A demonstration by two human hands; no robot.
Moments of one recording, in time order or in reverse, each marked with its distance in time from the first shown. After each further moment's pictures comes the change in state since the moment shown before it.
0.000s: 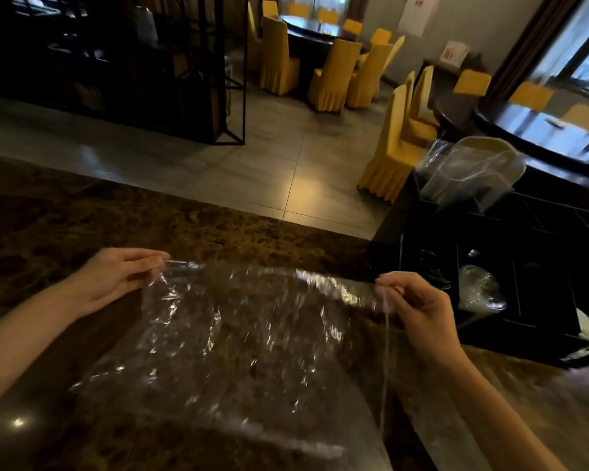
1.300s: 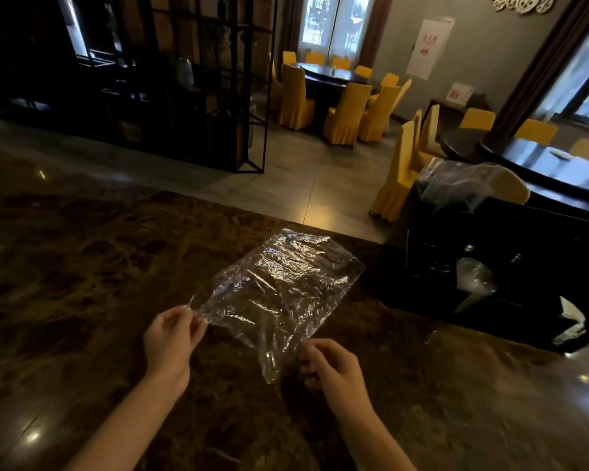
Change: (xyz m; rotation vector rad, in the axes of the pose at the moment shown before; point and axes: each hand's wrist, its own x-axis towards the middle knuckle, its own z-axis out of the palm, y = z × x) left_hand -0.147 -0.099 0.062 -0.514 0.573 0.096; right_hand -0.152 -0.056 0.148 0.208 -0.104 0.527
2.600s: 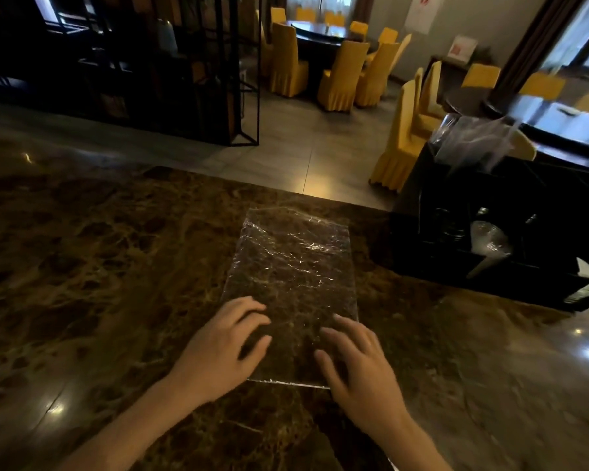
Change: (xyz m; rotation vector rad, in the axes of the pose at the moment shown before) left_hand -0.048 0.005 -0.014 1.398 -0.810 0.942; right_hand -0.028 0.020 -0.013 -1.006 0.052 -0.403
